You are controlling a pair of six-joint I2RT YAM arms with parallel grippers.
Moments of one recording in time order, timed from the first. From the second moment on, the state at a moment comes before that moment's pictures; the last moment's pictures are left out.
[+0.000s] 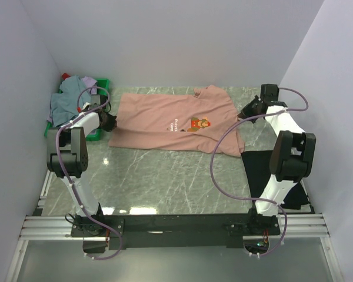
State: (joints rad) left arm 0.02 1.91 1.30 -0.36 -0.10 -1.07; right arm -0.12 1.83 1.41 -0.46 -0.21 0.77
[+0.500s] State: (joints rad) left arm 0.02 1.91 1.29 -0.29 -0.07 -1.04; right arm -0.08 1.91 1.48 -0.48 -0.20 0.70
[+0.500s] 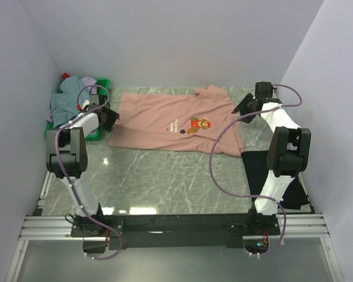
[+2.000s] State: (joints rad) left arm 0.03 1.56 1.08 -0.28 -0.02 -0.98; right arm 0.17 1.85 1.21 -0.38 -0.06 0.75
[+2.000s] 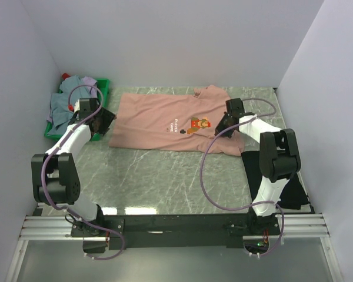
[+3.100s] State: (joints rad) left arm 0.03 1.56 0.97 -0.29 0.02 -0.97; right arm 0.30 2.22 1.81 -0.48 0.01 0.63
